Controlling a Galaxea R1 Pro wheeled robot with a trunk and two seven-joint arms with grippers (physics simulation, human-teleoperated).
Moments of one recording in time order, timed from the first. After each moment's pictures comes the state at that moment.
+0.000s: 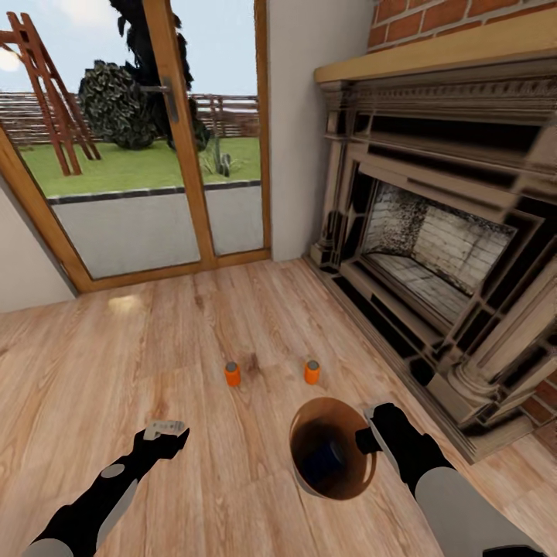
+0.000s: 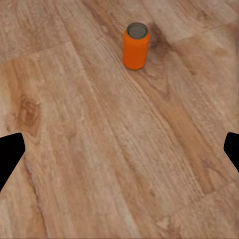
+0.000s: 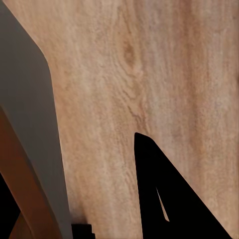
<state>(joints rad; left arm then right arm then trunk) -0.49 0.21 -0.18 -0.62 0.21 -0.04 -0.12 -0.69 -0.02 0.10 -0.62 0.14 0.83 0.03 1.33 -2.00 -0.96</state>
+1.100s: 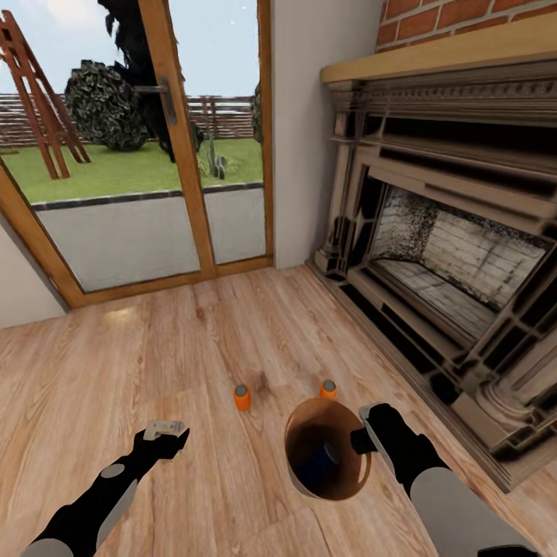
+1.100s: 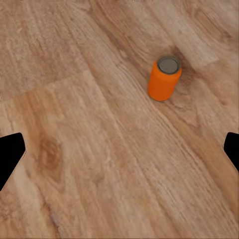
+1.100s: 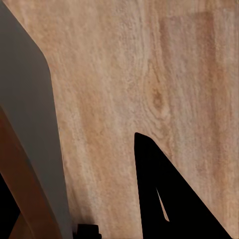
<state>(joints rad) -0.49 0.21 -0.18 -0.62 0.21 -0.04 -0.12 -0.69 0.00 0.10 -0.61 0.14 0.83 0.03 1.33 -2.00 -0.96</state>
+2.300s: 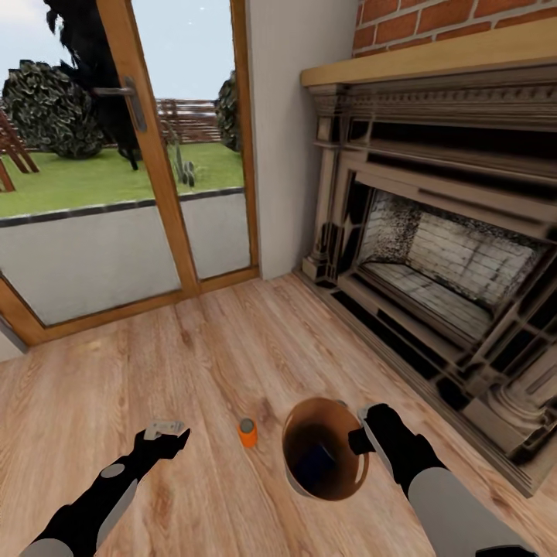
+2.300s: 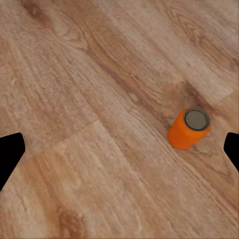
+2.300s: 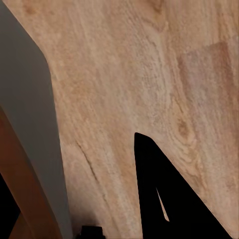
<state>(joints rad) -0.49 0.21 -0.18 -0.62 0.21 -0.04 -0.13 -0.69 0.01 0.10 -0.61 0.14 0.83 0.03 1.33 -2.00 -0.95</state>
